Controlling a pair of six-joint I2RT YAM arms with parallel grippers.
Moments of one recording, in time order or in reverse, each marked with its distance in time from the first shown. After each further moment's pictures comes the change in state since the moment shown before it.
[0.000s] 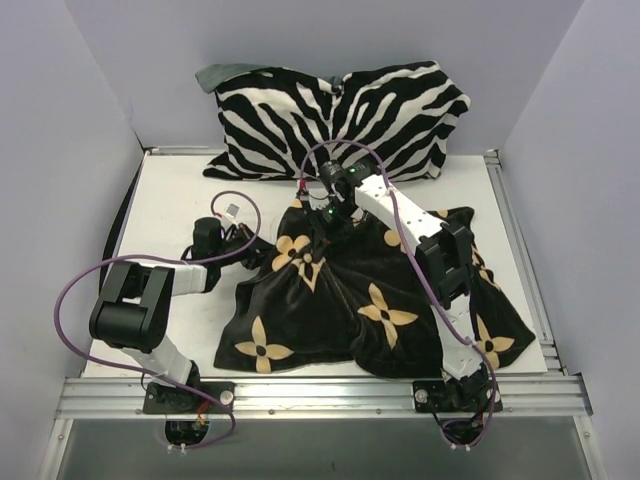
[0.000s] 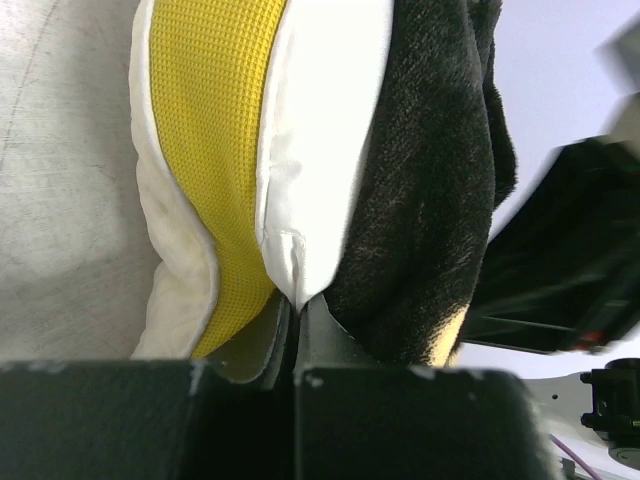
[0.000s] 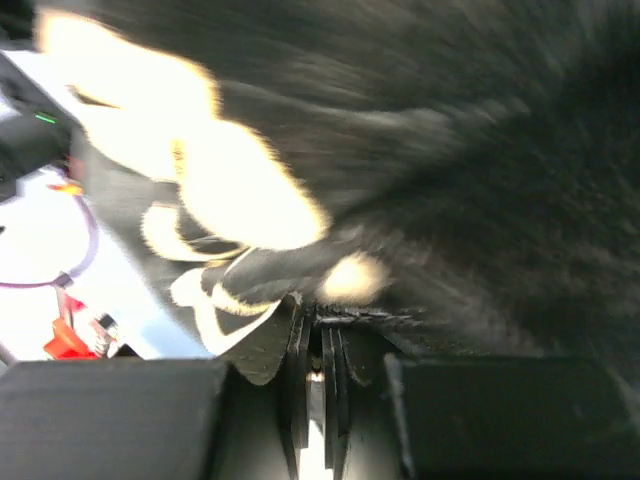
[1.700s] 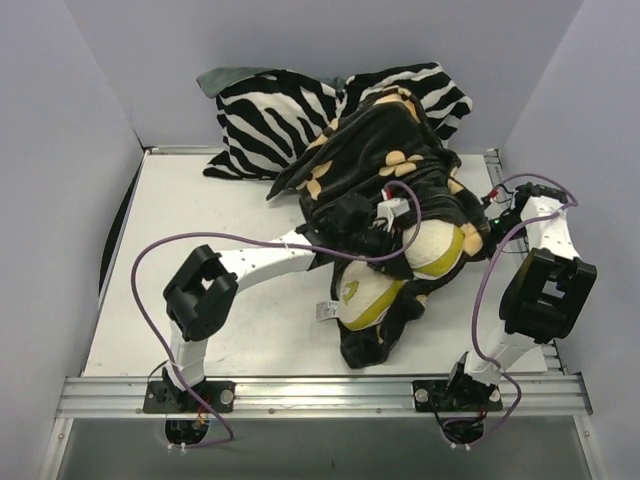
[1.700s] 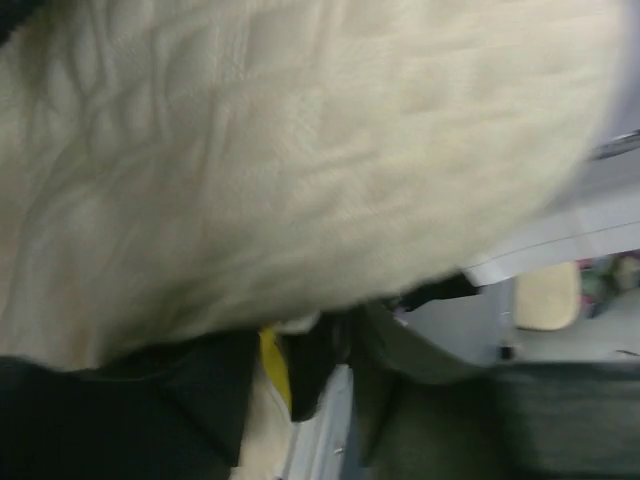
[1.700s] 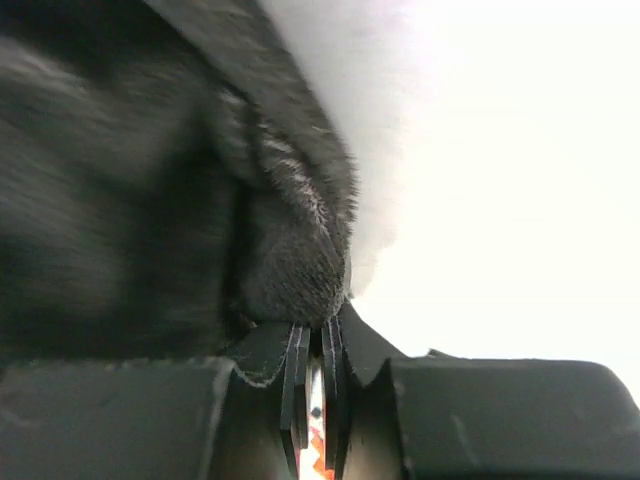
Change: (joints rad) left arm -0.730 0.291 0.869 -0.588 -0.100 0.501; right arm -0.946 -0.445 -0.592 -0.034 -0.122 -0.031
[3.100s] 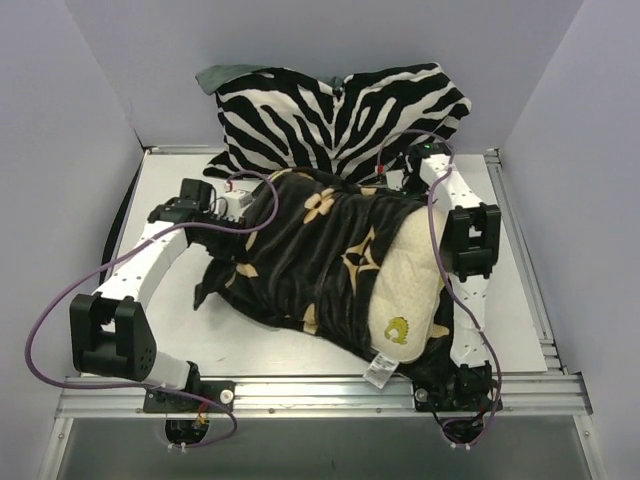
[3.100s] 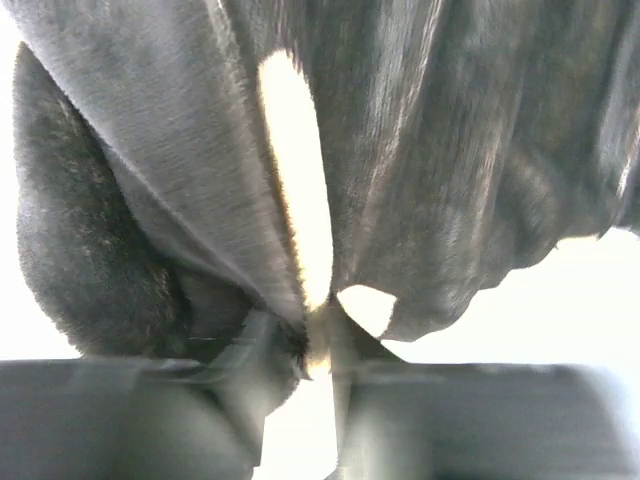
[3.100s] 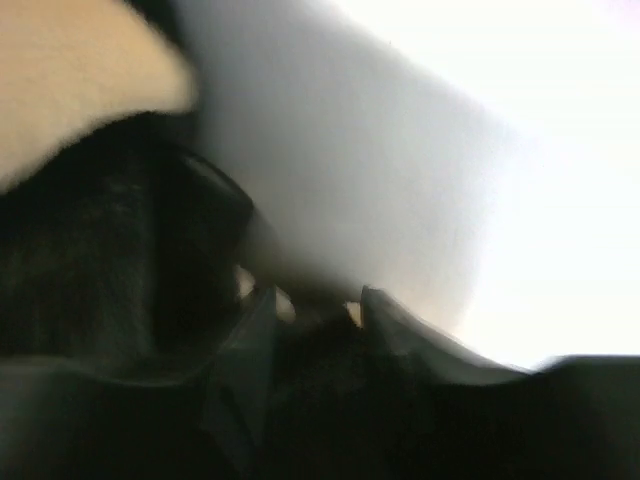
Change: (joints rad) left arm 0.731 -0.475 -0.325 -0.764 -0.124 0.713; right arm 0.468 0.590 0.674 -0.095 0.417 -0.398
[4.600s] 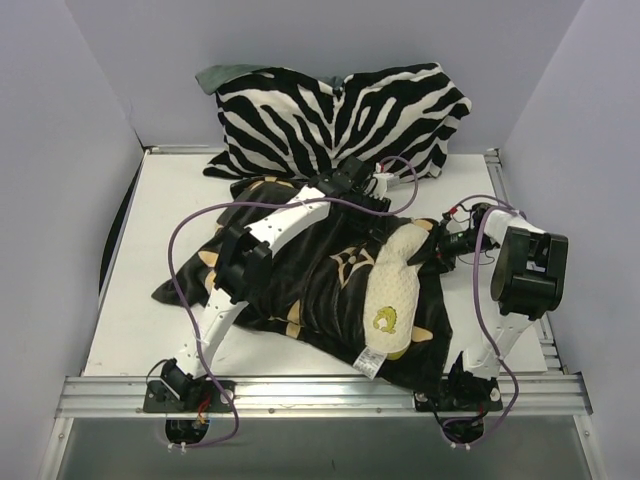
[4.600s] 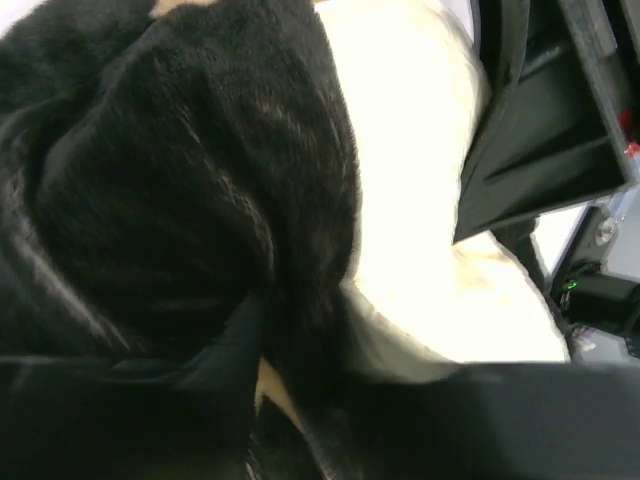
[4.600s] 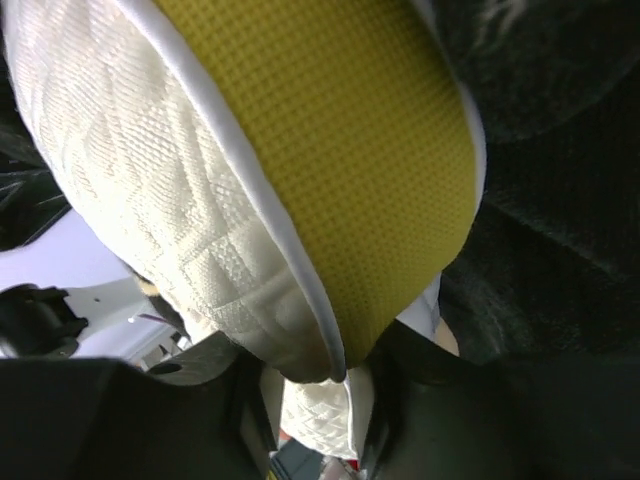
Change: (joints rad) left arm -0.546 0.983 1.133 0.062 0.071 -0.354; right arm -0.333 -0.431 -0.889 0.450 -0.620 0.497
